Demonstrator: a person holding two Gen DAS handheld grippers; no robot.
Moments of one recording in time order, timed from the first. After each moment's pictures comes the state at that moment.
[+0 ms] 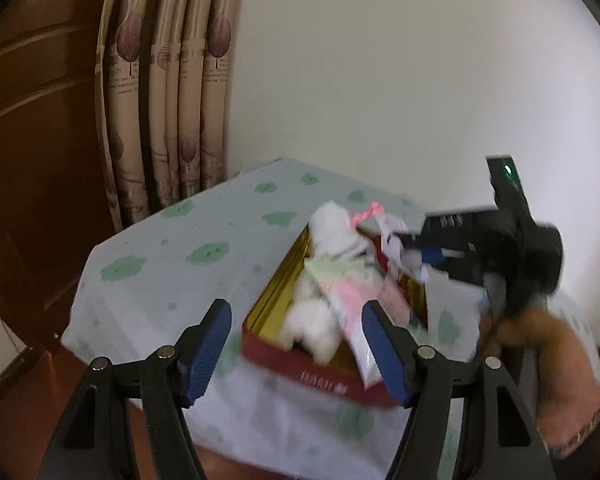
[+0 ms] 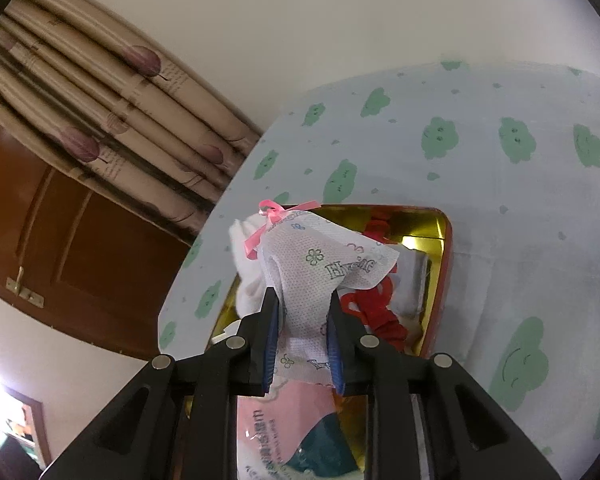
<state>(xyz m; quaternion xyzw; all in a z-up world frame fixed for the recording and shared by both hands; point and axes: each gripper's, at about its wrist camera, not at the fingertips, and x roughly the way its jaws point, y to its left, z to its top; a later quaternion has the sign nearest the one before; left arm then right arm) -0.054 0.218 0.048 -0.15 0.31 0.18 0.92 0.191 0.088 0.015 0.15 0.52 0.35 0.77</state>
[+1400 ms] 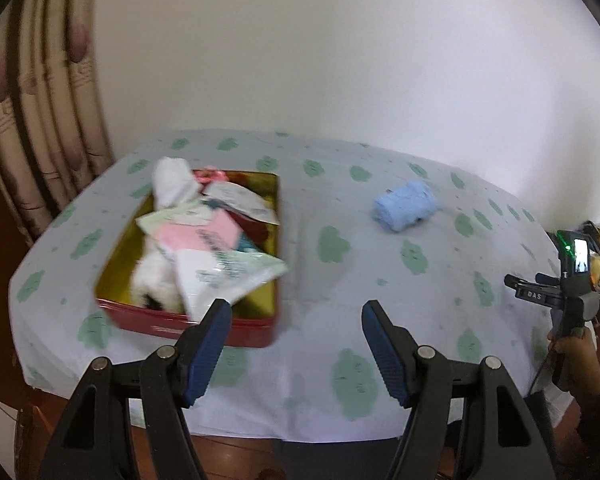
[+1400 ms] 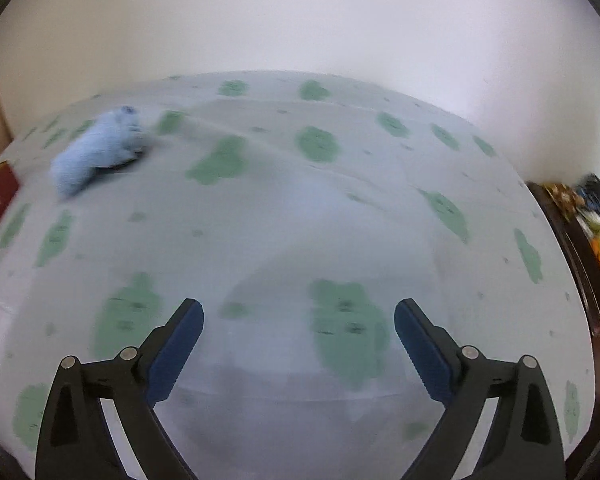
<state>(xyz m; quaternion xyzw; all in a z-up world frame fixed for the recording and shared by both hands) -0.031 0.099 0.034 -0.06 0.39 0.00 0.92 0.097 -0.310 -0.036 -0.02 0.47 -0.03 0.88</state>
